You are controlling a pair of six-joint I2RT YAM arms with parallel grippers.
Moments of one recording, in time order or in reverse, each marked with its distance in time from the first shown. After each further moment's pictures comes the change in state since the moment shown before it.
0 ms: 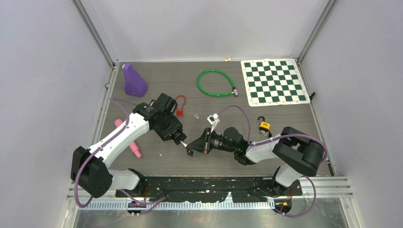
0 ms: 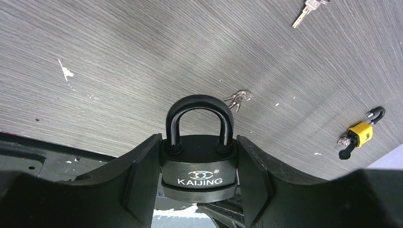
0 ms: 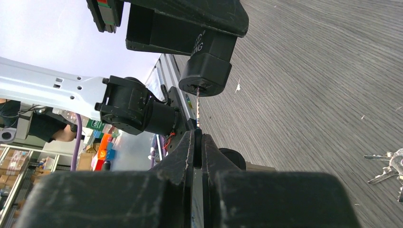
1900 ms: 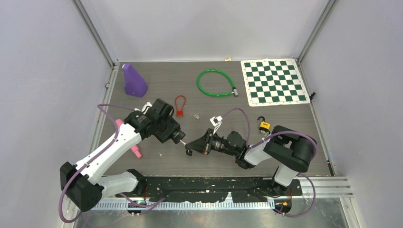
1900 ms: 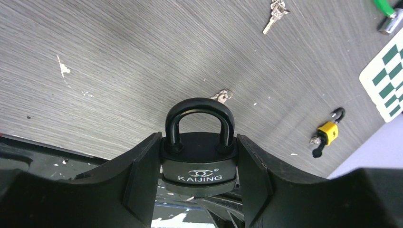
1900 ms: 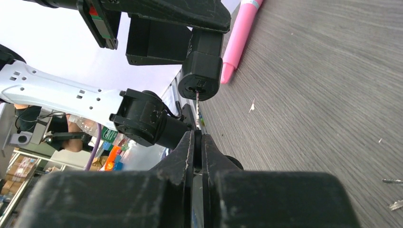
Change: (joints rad) left arm -0.086 -0.156 -0.039 -0.002 -0.119 -0.109; right arm 0.022 0.087 -0.052 0.280 0.060 0.026
